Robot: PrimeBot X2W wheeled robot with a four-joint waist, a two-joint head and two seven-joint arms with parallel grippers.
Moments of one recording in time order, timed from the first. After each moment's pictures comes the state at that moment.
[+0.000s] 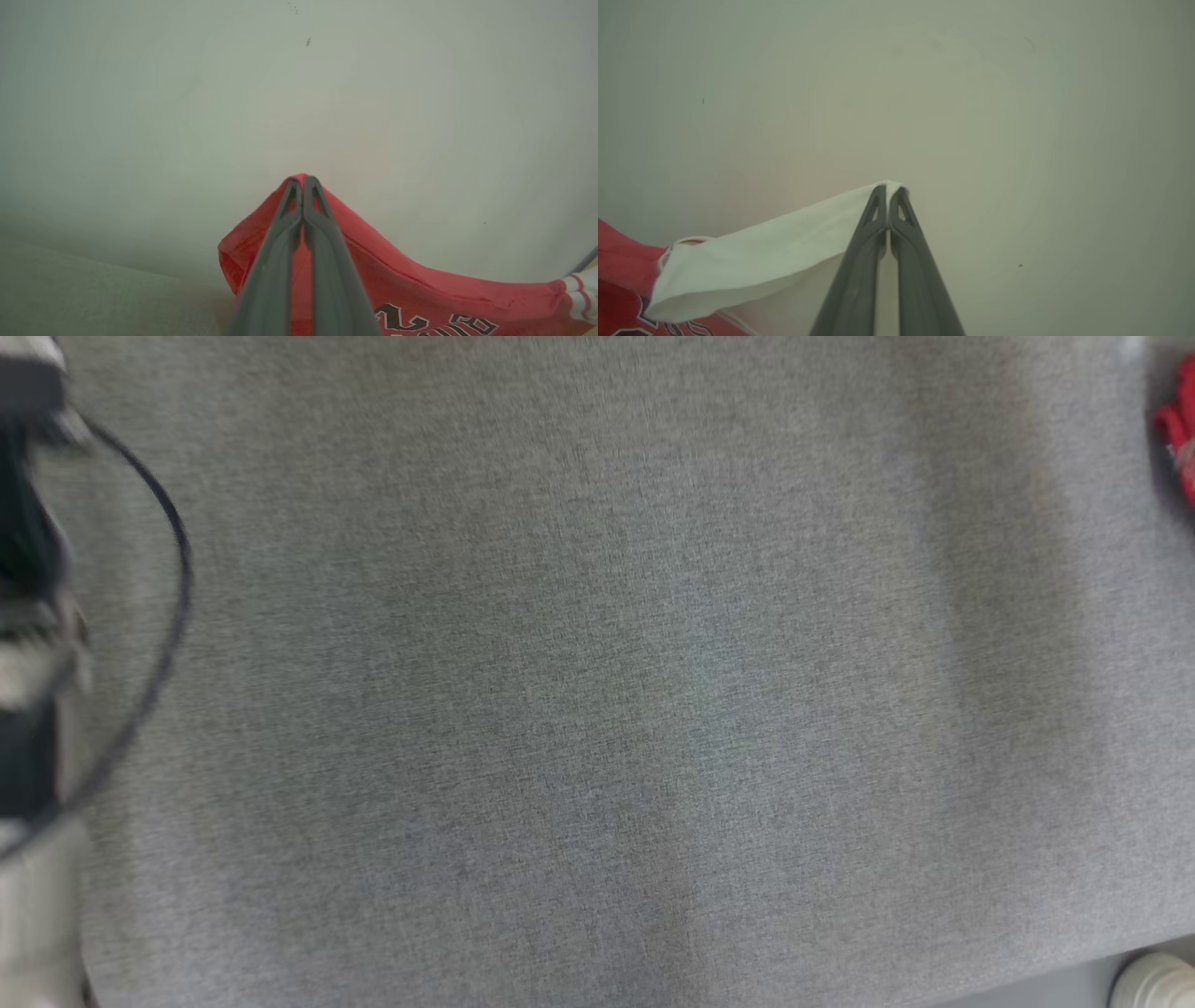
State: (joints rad) left arm -1.08 0.33 -0.06 0.30 -0.82 -0.12 -0.19; right arm -1.21 -0.33 0.16 0.24 0.08 0.13 -0.26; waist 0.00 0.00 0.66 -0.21
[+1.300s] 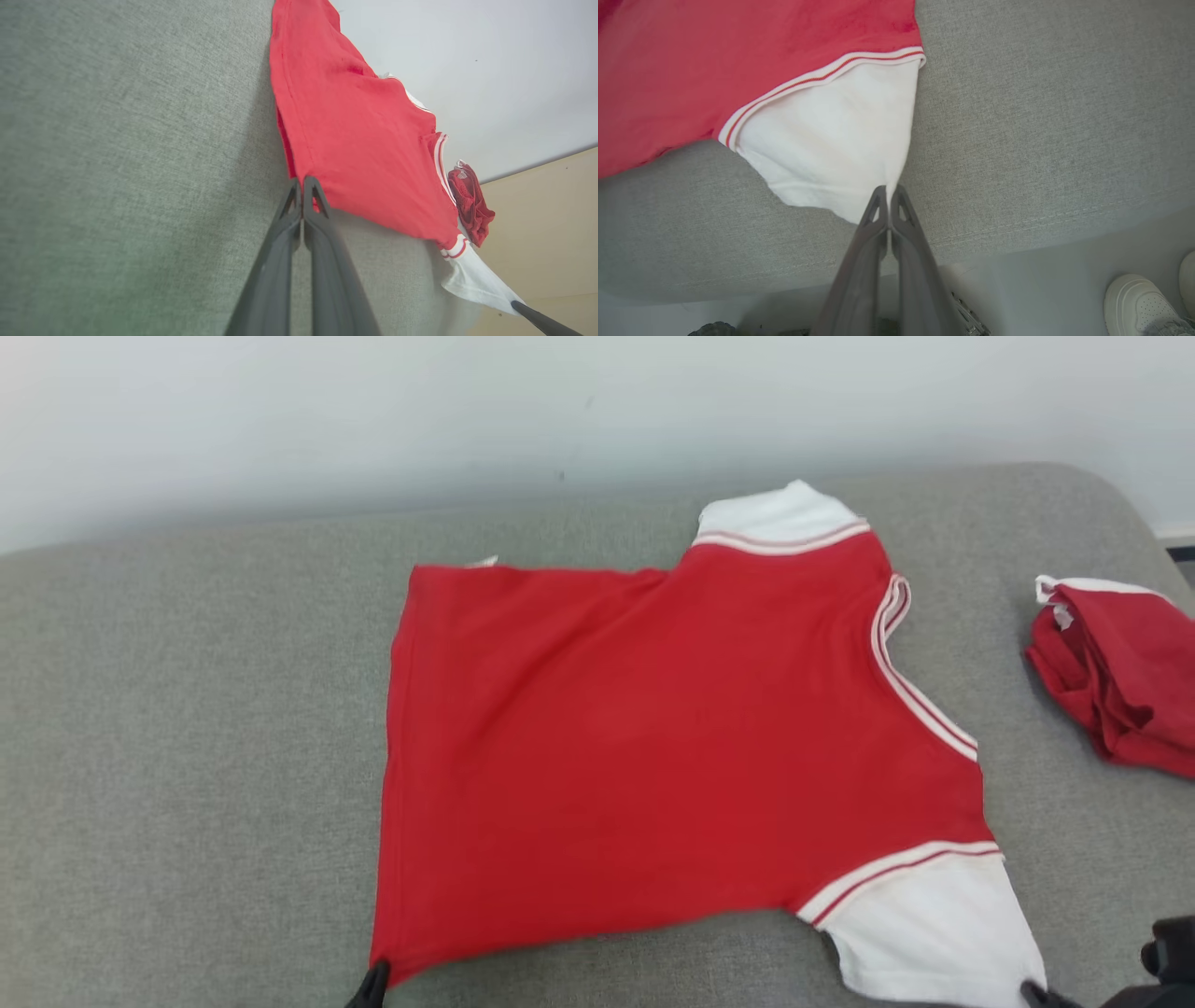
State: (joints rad) left arm 0.08 0.32 -0.33 0.10 -1.08 -0.12 -0.10; right arm 0.23 -0.08 -0.24 -0.33 0.36 0.13 0.85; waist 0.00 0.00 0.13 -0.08
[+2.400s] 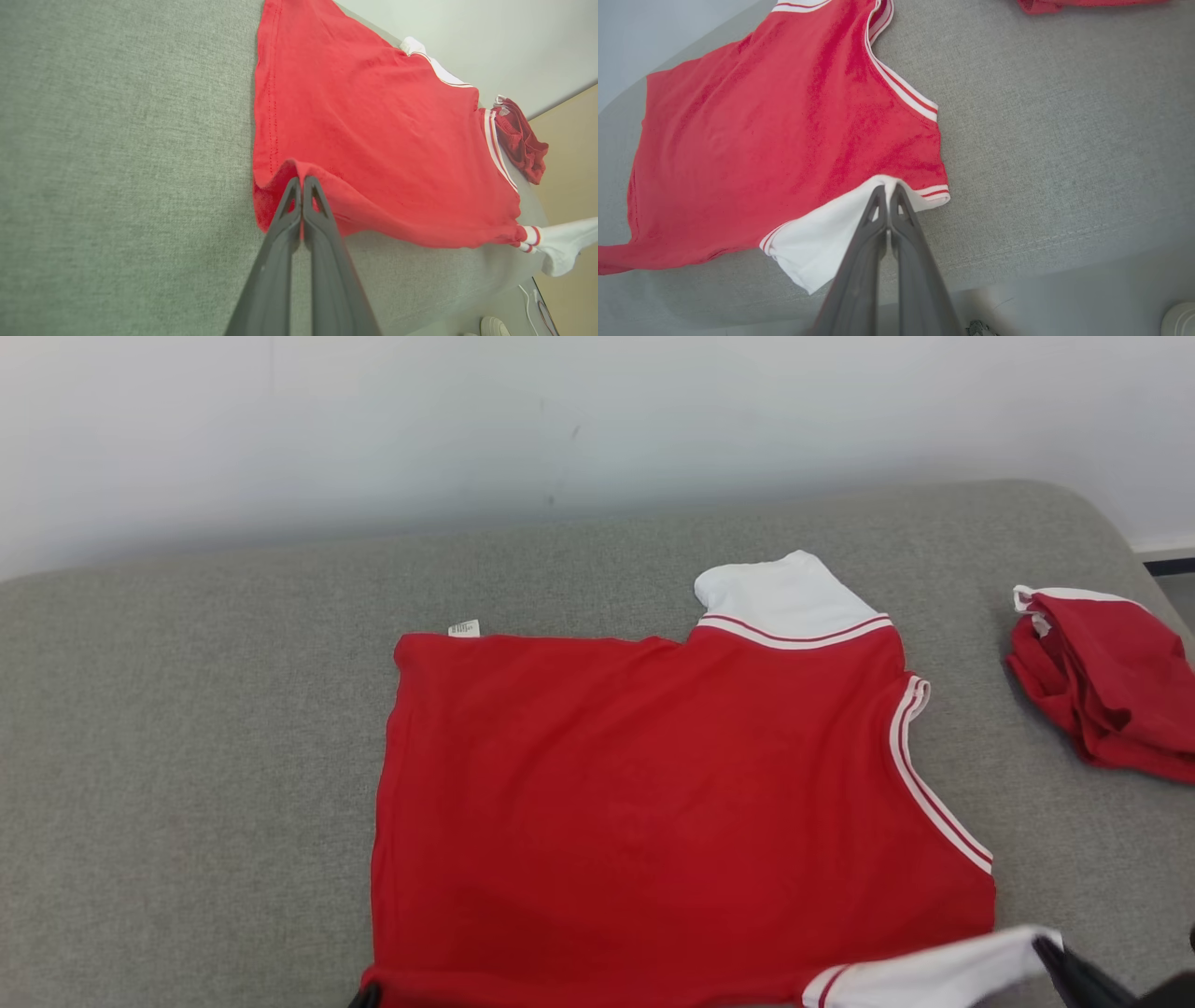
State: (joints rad) left arm 0.13 0.44 -0.39 0.01 -0.92 -0.01 -0.06; right arm 0.25 -0.09 -0.28 -0.38 0.52 0.13 0.82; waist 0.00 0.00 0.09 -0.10
